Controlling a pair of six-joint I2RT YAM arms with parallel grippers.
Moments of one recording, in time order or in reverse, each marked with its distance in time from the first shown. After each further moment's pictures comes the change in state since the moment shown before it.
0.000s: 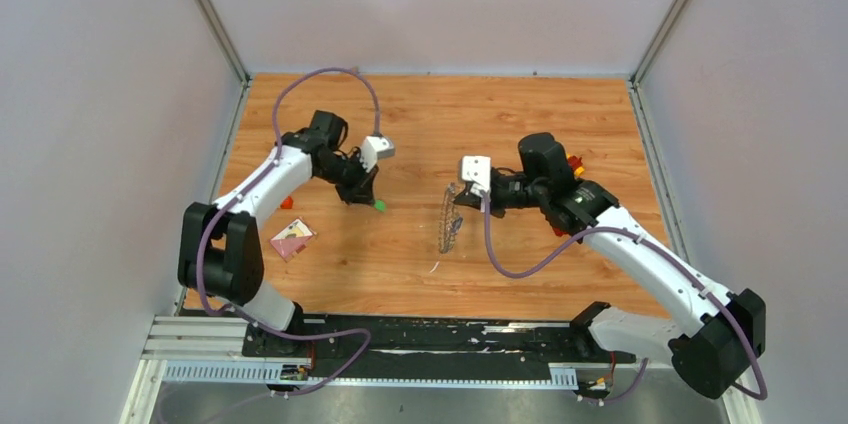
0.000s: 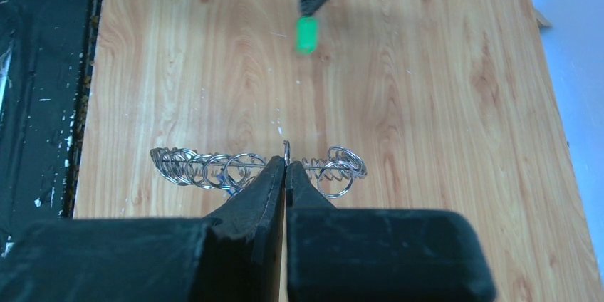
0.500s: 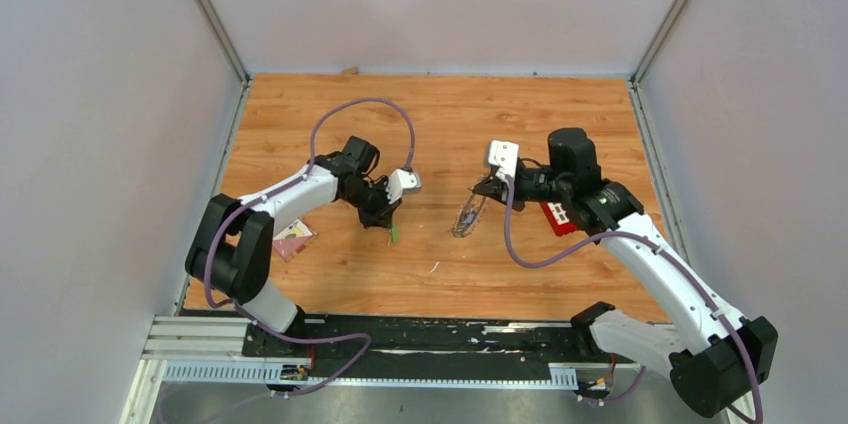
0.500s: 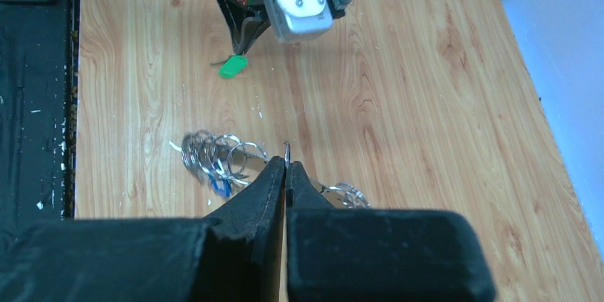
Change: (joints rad) left arm -0.245 -0.017 -0.185 0.195 -0.045 0.076; right arm -0.168 -0.088 0.000 -0.044 -0.062 0.058
